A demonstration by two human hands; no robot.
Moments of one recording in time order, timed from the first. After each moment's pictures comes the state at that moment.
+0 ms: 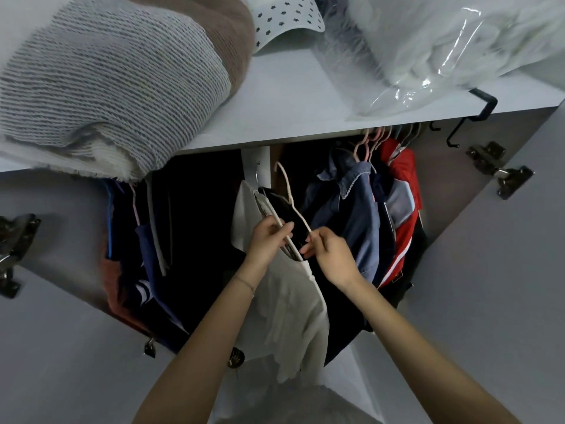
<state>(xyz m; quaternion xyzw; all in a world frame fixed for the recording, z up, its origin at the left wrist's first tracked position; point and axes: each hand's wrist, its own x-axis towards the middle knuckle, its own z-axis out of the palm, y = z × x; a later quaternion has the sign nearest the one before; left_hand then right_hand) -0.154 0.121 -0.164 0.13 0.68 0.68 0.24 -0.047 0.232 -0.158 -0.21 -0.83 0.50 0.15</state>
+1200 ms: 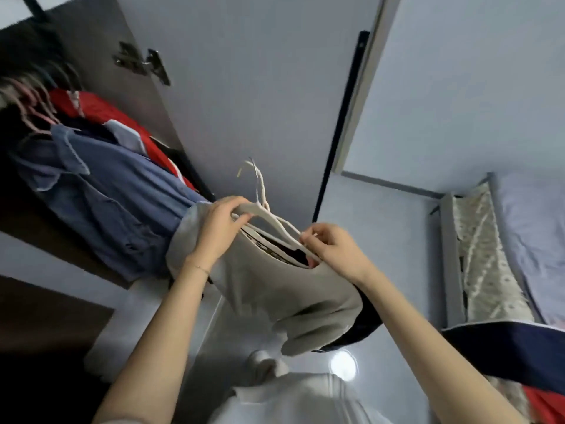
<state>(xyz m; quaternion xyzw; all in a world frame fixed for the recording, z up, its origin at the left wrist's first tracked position) 0.084 0.216 -0.185 0.72 0.58 0.34 0.19 0.325 0.153 -0.144 -0.55 -0.61 0.49 0.28</state>
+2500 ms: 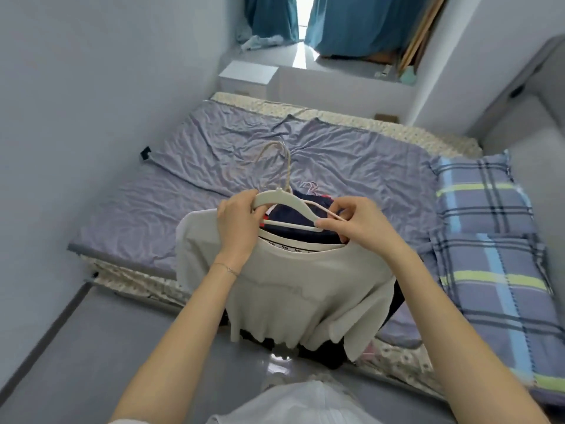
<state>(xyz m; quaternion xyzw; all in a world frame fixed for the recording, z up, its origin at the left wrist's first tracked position) 1.043 0.044 -0.147 0.91 -0.02 0.18 0.38 1.016 -0.190 -0.108 -0.88 -0.06 0.06 0.47</state>
